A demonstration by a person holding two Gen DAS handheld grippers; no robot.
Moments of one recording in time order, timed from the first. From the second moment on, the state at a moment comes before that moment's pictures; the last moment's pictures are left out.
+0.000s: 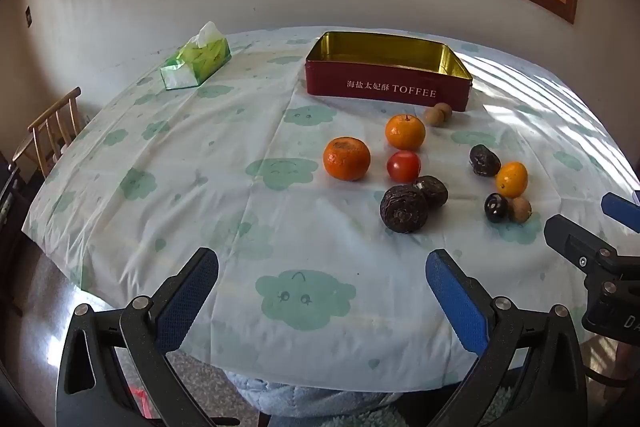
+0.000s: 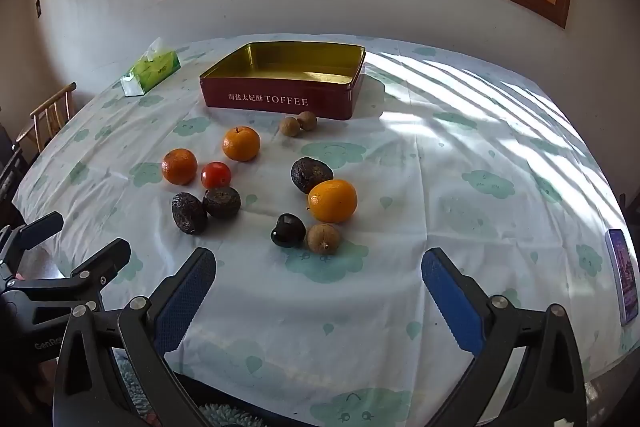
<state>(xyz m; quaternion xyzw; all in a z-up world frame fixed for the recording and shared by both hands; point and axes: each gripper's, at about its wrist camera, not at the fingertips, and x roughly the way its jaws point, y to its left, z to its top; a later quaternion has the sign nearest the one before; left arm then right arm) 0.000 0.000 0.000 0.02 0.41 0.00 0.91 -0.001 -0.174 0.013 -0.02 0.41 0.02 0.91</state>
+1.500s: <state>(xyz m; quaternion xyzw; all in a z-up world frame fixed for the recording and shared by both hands) -0.002 0.005 -0.011 0.02 0.42 -0.01 0.91 0.002 -0.181 -0.005 -0.01 0.43 0.02 0.90</state>
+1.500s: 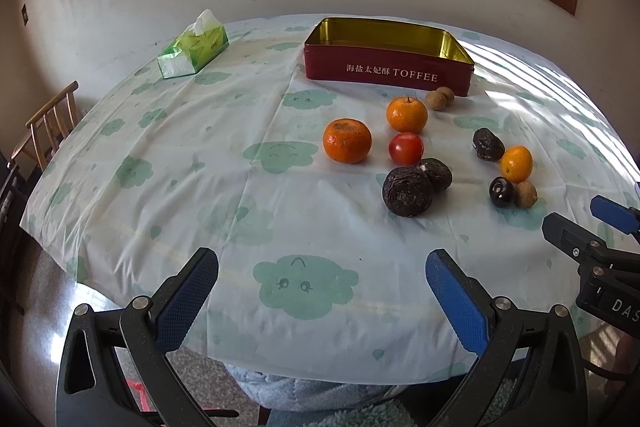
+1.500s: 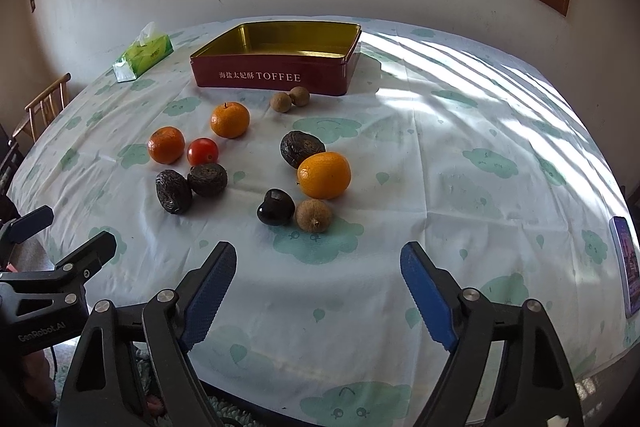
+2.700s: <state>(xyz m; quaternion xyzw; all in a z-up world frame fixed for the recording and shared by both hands) 0.003 -0.001 -0.022 0.03 0.44 -0.02 0.90 0.009 -0.185 -0.016 0.00 0.46 0.02 0.89</state>
